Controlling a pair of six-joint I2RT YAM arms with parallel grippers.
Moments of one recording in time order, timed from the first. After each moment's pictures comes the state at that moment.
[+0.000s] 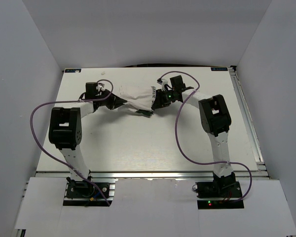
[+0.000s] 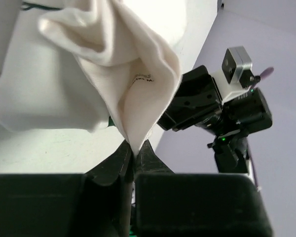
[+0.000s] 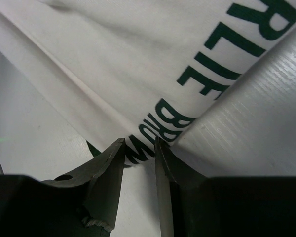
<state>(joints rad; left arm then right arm) -0.05 1.91 1.13 0.08 0.73 -1.12 0.40 2.30 1.66 -0.22 -0.76 0.10</state>
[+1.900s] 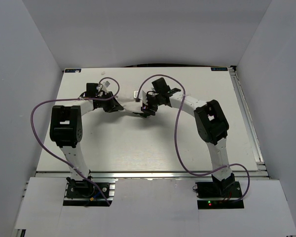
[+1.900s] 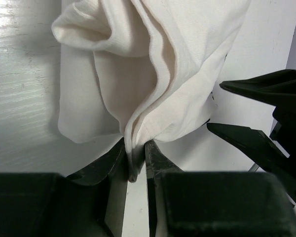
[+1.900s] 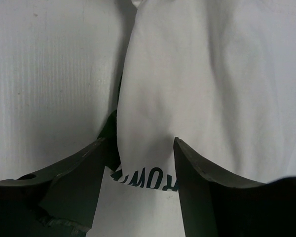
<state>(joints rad) -0.03 1.95 1.21 -0.14 0.67 -0.41 0.61 2.17 1.65 -0.35 -0.59 -0.92</state>
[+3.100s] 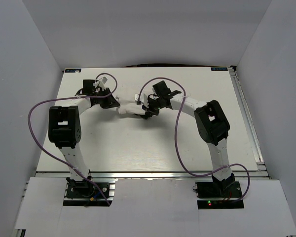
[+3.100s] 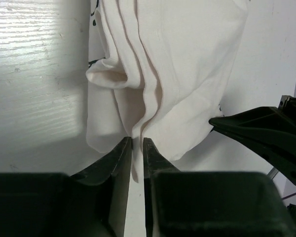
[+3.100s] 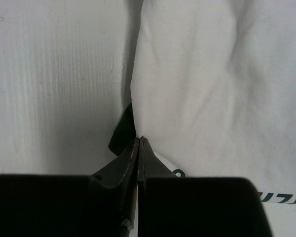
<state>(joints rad) -0.01 1.94 1.26 -0.17 0.64 -0.33 0.61 2.15 1.59 -0.37 -0.59 -0.88</state>
